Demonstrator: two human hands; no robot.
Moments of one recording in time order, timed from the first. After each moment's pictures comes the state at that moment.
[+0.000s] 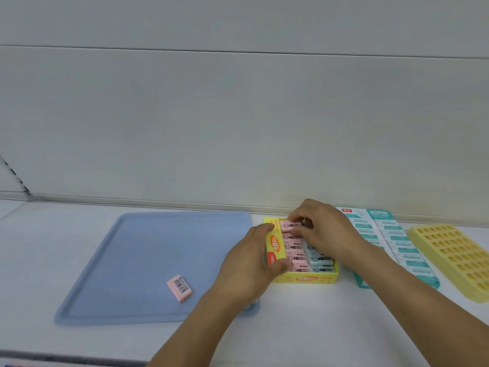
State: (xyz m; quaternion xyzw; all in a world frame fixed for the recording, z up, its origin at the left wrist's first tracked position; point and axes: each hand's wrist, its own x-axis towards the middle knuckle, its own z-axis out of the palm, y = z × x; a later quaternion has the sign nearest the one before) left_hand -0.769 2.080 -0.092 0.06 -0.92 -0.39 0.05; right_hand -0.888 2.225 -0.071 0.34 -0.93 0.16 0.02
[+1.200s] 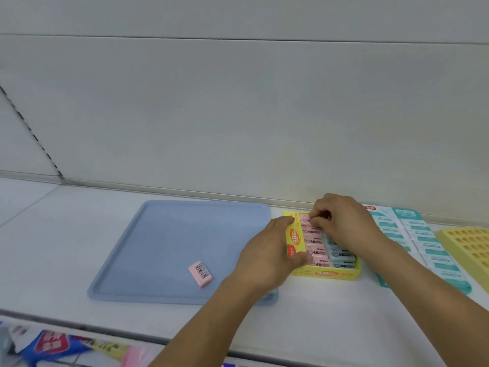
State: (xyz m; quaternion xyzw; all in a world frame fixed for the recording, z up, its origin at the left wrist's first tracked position) left_hand -0.771 2.079 -0.088 0.06 -0.92 -0.40 0.02; right_hand -0.893 2.220 -0.071 0.30 -0.94 0.17 0.01
